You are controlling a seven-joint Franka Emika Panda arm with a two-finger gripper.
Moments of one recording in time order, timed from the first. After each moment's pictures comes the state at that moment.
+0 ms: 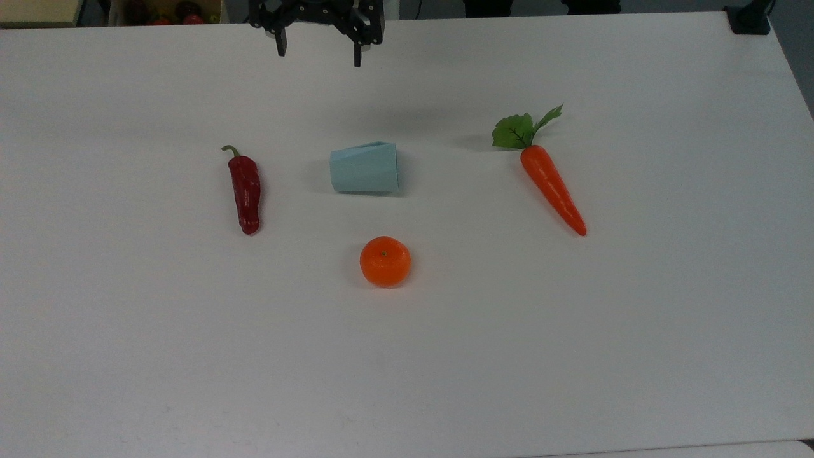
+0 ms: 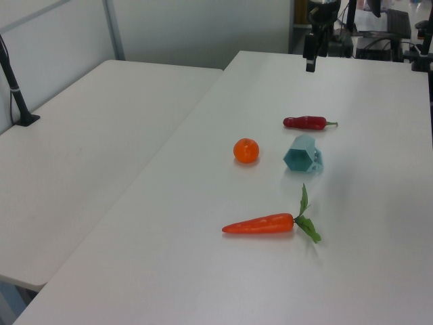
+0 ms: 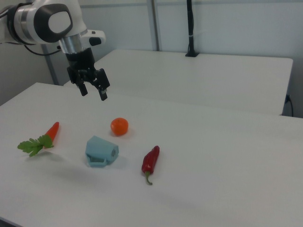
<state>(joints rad) -0.04 0.07 0.12 -1.62 -0.08 1.73 0.14</state>
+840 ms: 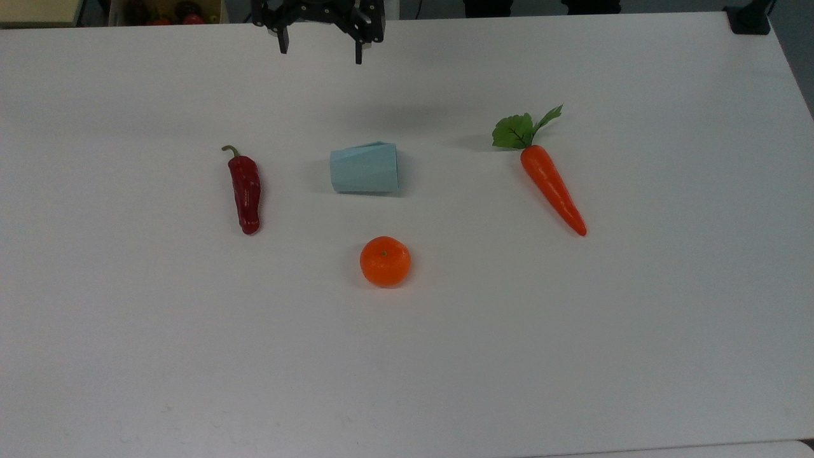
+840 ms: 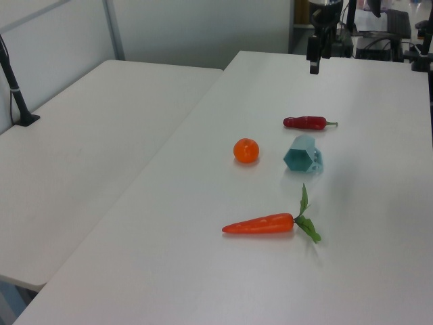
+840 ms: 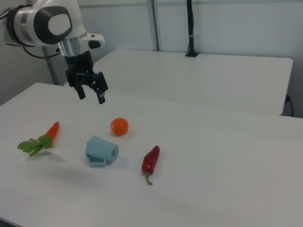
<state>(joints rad) -0.04 0.07 0.12 -1.64 -0.08 1.71 0.14</state>
